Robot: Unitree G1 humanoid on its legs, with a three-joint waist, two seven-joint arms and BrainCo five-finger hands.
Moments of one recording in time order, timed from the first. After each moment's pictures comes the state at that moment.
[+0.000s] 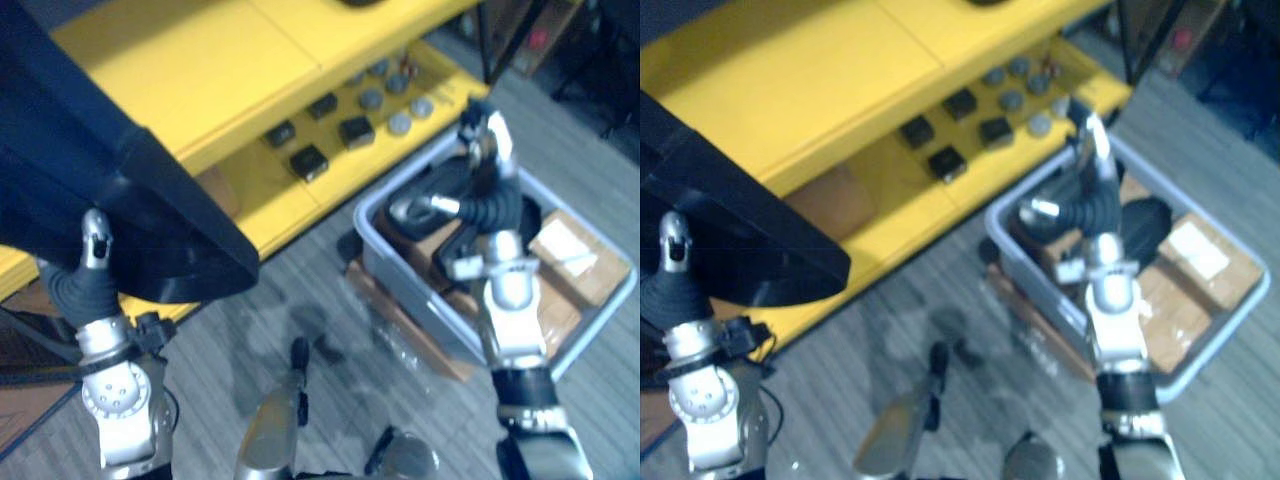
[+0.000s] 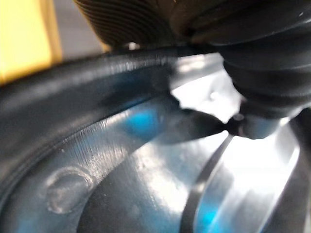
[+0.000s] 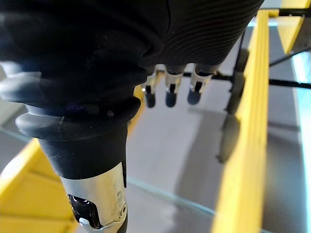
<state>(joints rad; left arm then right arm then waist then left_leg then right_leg) -0.02 0.15 0.29 -0.38 -0.15 -0.39 0.21 -0.46 -0.32 -0.03 0.03 0.02 -0.44 0.00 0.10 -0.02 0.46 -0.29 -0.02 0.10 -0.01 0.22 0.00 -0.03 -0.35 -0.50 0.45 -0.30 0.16</state>
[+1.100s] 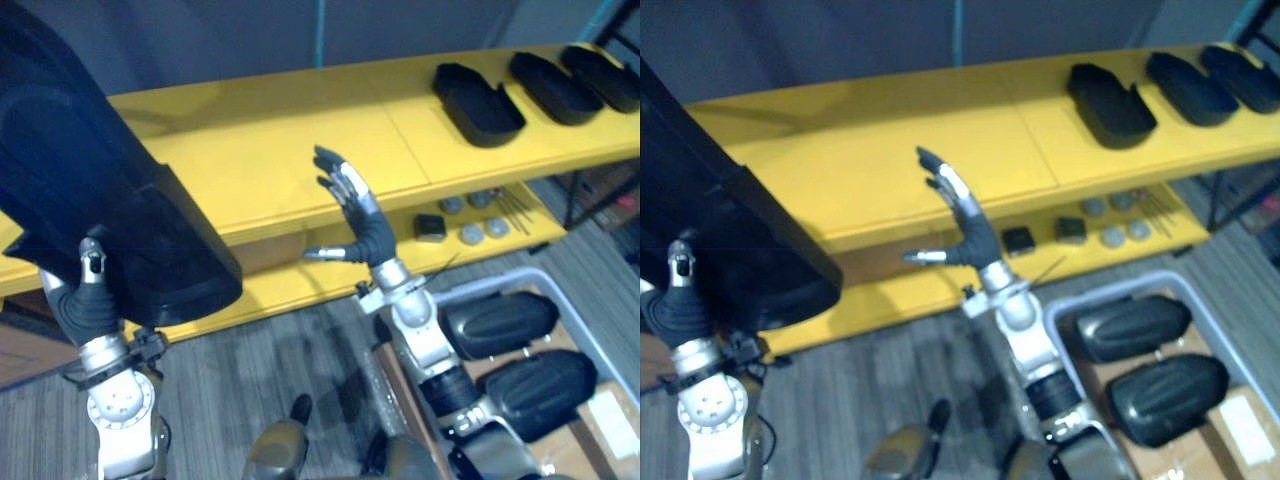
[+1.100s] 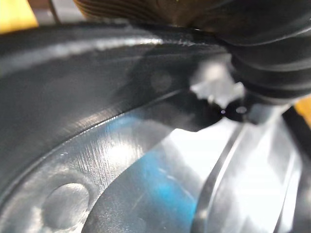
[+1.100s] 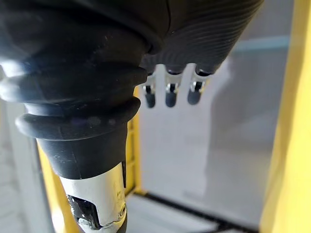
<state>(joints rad) 0.15 0.15 0.30 -0.33 -0.03 -0.35 0.31 -0.41 -0.05 0.37 0.17 0.20 -0.54 0.14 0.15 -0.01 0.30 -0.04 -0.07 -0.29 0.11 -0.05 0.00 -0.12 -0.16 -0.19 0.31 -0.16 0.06</state>
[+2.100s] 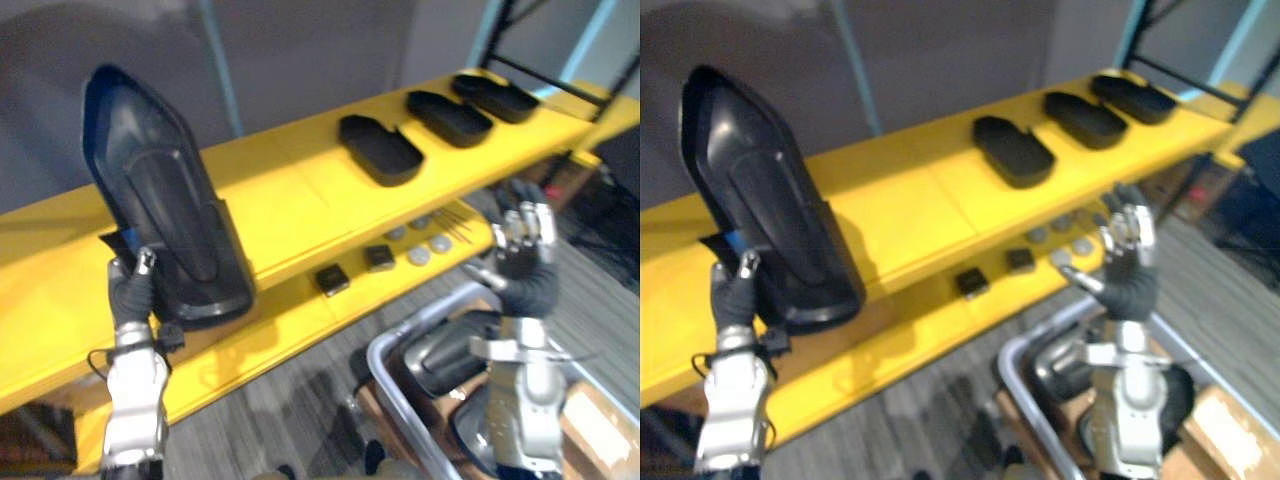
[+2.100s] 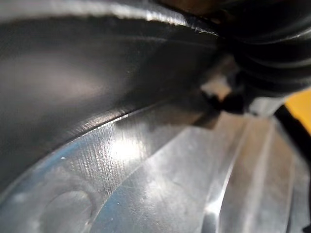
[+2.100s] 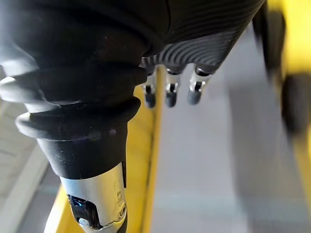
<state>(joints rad) -0.13 0.38 0.31 0.17 -0.04 -0.05 0.25 0.17 -0.18 -0.28 -0.38 0.35 -0.33 0.18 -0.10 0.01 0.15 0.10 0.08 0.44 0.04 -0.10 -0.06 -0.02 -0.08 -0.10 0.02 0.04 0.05</state>
